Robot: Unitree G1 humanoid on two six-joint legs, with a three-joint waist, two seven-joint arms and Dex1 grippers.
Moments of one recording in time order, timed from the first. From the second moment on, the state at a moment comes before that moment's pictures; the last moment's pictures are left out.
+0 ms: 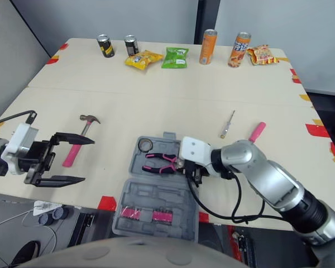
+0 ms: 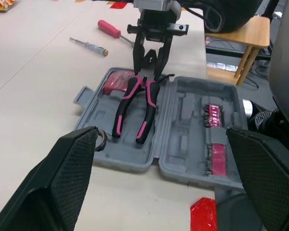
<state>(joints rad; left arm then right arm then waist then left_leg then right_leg) 0.05 0.96 0.29 -0.20 -0.66 0.15 -1.57 -0.30 -0.82 0.46 -0.60 0.21 0.81 0.88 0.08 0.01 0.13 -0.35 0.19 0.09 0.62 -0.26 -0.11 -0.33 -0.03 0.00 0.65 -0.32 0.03</state>
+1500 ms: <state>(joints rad) 0.06 0.99 0.29 -0.17 -0.66 0.11 -1.57 -0.31 -0.57 0.46 -0.43 0.18 0.62 0.84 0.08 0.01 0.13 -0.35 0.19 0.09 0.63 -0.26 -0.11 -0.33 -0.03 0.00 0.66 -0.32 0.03</state>
